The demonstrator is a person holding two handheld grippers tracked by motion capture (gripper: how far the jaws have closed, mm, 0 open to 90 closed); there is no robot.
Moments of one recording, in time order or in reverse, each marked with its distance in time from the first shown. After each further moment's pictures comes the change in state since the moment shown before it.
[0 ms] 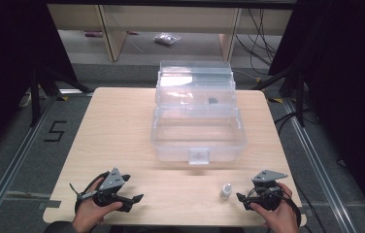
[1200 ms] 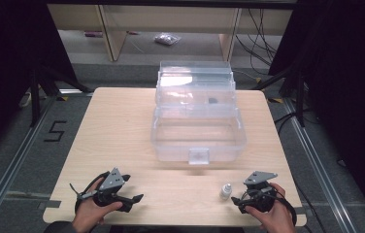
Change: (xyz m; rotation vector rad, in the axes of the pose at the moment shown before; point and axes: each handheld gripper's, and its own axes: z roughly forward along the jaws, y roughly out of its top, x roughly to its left) left arm 0.000 0.000 0.001 0.001 -0.001 -0.004; right arm 0.021 0.011 0.001 0.074 0.042 -0.049
